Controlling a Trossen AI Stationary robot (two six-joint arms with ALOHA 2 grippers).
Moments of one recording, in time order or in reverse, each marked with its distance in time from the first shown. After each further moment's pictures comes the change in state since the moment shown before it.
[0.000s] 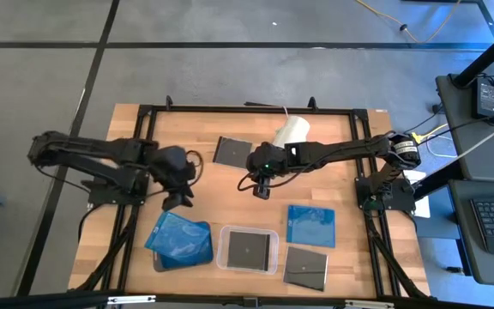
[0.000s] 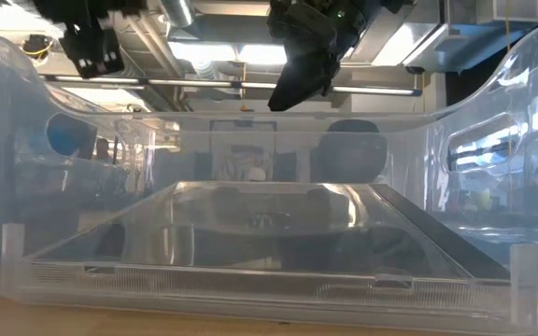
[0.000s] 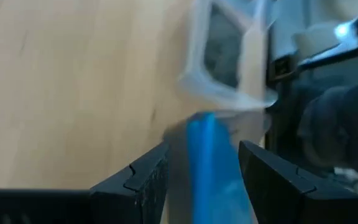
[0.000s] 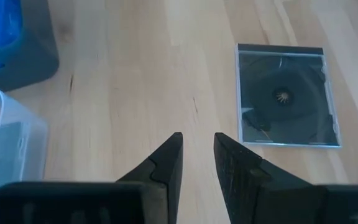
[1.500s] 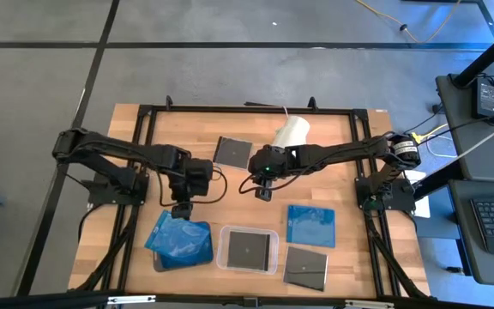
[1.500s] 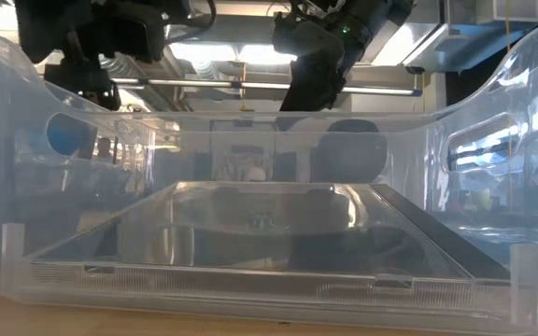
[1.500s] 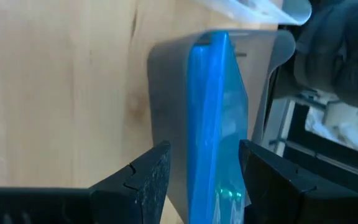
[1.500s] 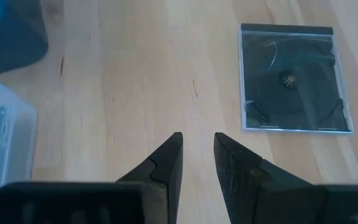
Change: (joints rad) left arm -0.001 0.360 0.108 -0.202 0.223 0.129; right arm 0.000 0.000 -0.070 0.042 0.000 0.006
